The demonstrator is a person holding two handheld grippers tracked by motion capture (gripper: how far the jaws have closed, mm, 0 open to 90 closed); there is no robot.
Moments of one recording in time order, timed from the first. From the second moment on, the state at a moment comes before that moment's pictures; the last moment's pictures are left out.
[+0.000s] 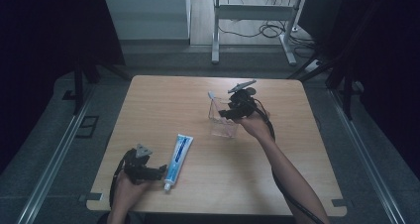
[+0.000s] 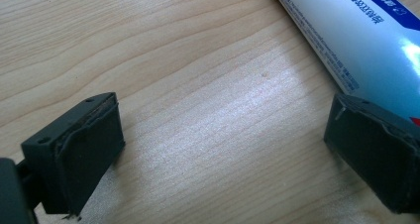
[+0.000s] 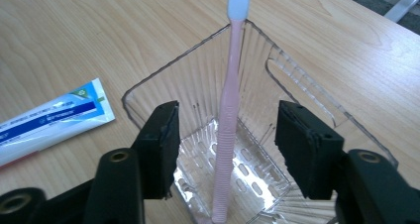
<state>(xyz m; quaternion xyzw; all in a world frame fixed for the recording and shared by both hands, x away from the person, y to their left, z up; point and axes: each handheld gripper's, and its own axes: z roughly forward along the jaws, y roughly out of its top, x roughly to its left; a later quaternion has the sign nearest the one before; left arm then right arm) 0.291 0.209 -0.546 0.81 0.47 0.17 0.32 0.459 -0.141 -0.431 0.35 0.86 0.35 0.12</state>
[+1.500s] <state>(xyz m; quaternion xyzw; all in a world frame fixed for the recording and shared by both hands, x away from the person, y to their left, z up) 0.291 0.209 -0.546 0.81 0.47 0.17 0.32 0.417 -0.168 -0.419 0.31 0.87 0.37 0.13</state>
